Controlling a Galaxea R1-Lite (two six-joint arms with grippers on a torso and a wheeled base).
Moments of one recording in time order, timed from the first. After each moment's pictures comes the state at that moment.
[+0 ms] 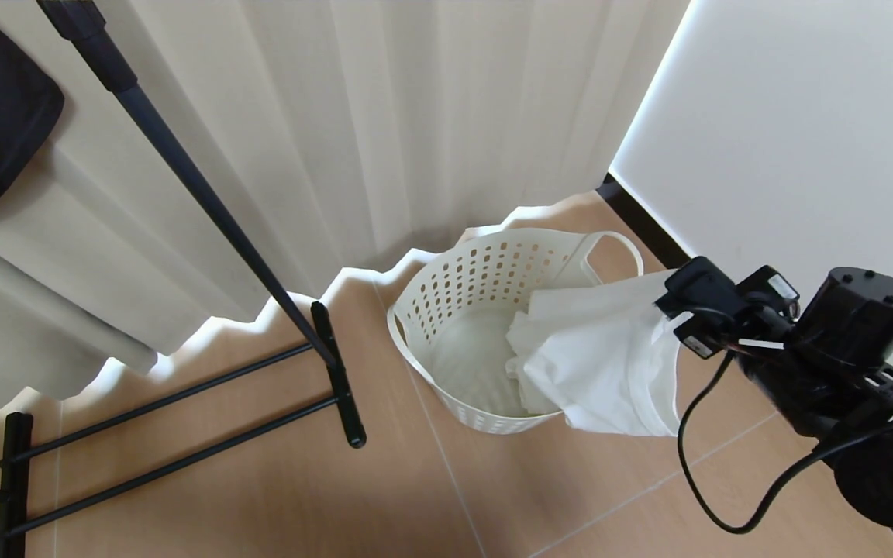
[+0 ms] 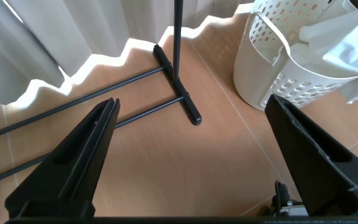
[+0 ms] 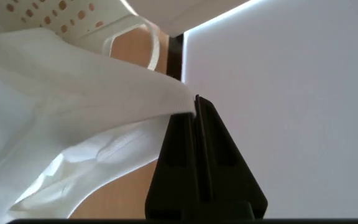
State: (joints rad) left arm 0.00 0.00 0.00 0.00 -0.05 0.01; right arm 0.27 1.82 -0.54 -1.30 -0.29 -0.86
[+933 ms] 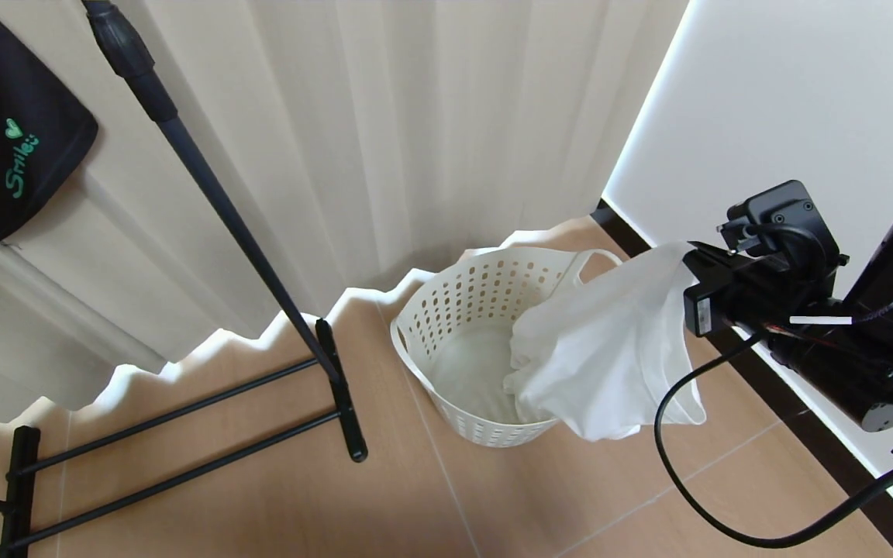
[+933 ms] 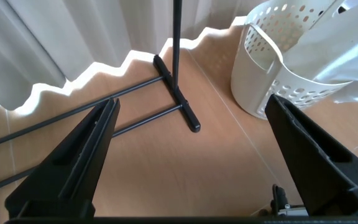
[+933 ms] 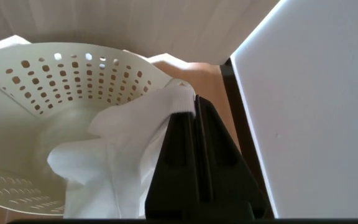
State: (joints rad) left arm 0.00 0.00 0.00 0.00 -0.05 0.01; right arm 0.39 1.60 -0.62 -0.99 -0.27 -0.37
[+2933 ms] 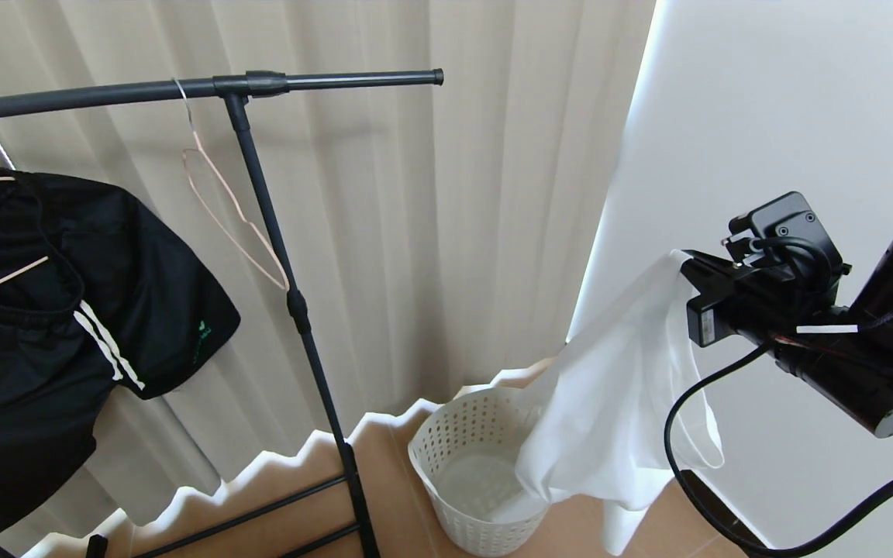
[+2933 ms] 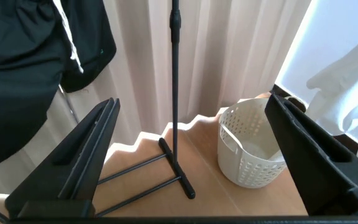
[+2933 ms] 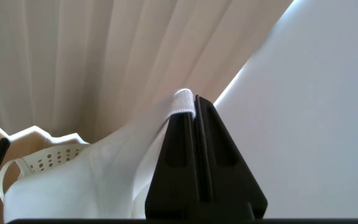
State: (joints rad) left arm 0.00 0.00 0.00 0.00 -0.05 0.01; right arm 0.36 1.60 -0.59 -1.00 -0.17 -0.38
